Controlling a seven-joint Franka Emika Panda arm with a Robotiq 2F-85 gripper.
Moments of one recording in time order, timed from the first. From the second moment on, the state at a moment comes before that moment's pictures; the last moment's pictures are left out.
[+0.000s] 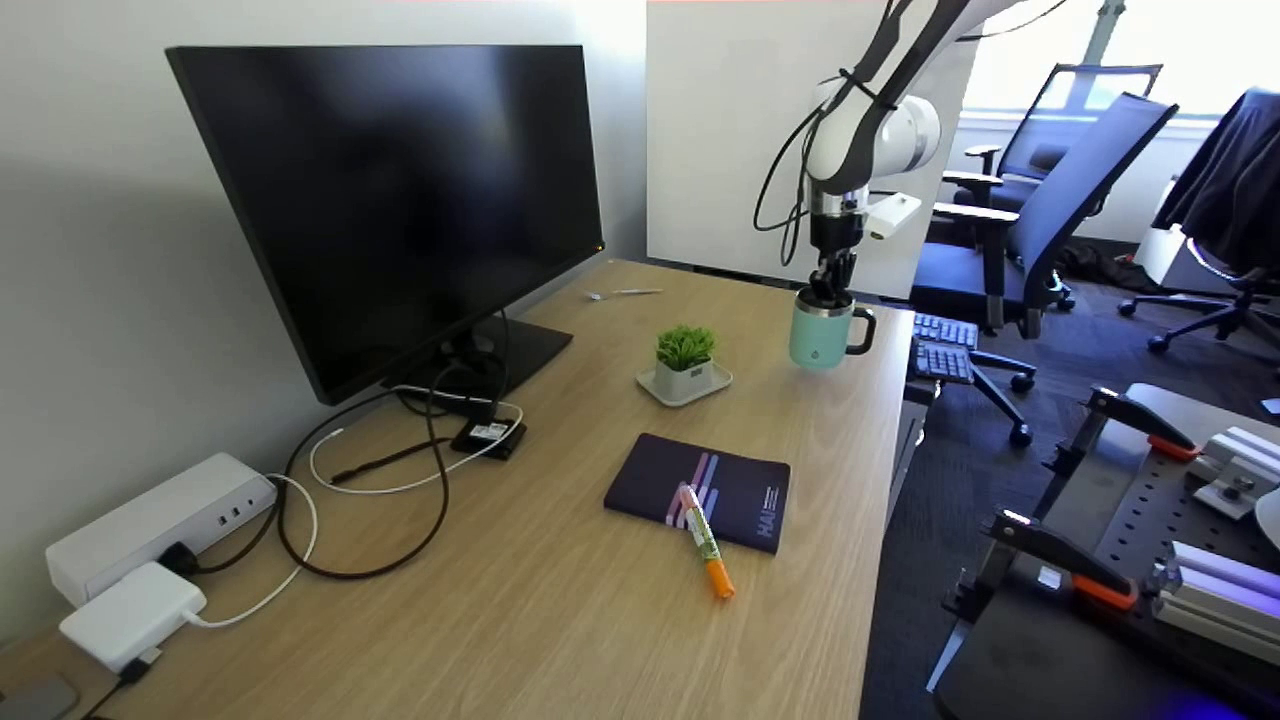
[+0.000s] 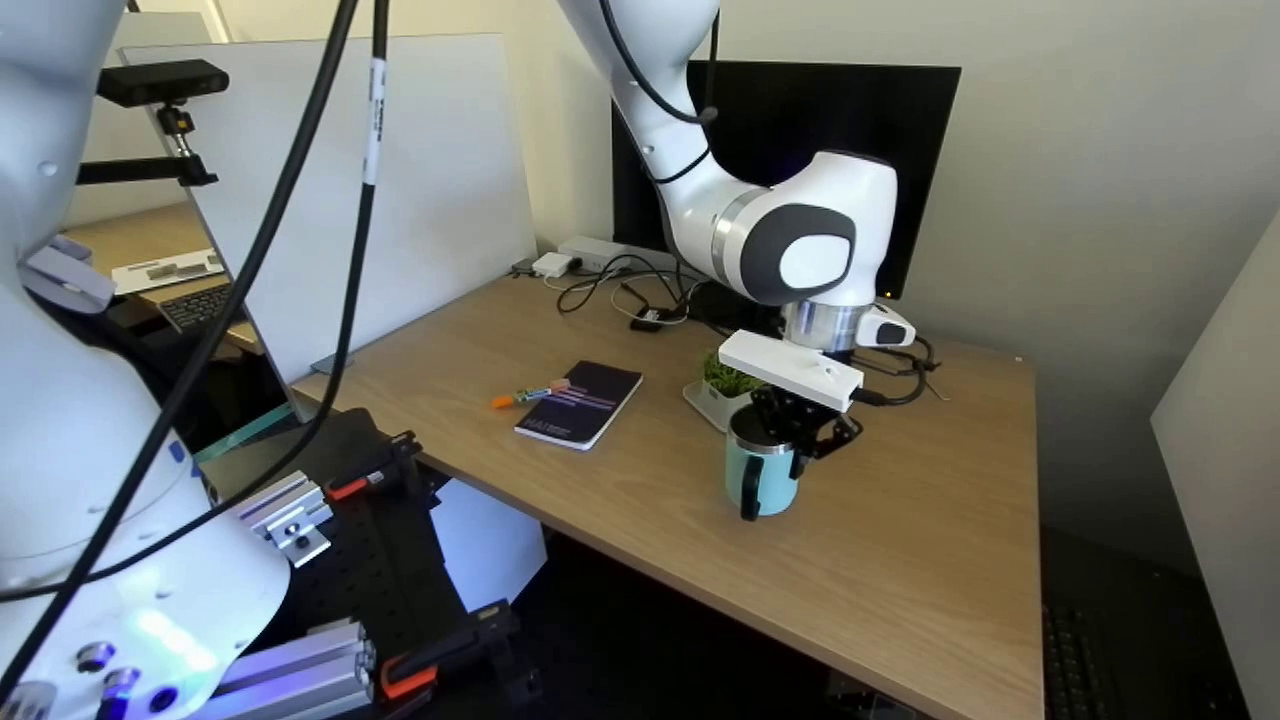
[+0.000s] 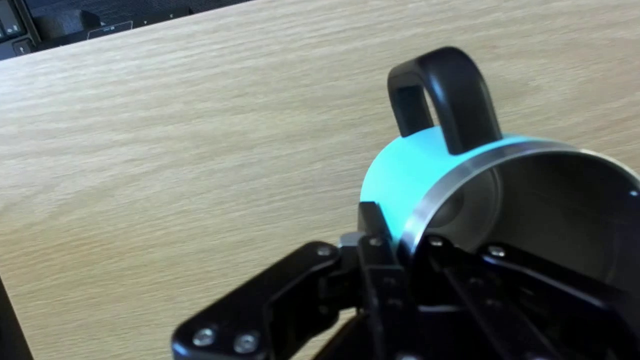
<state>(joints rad) -0.18 0.70 -0.08 -1.93 -0.06 2.53 -0.40</state>
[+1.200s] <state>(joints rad) -0.23 0.78 -0.09 -1.87 -0.07 2.54 -0.39</state>
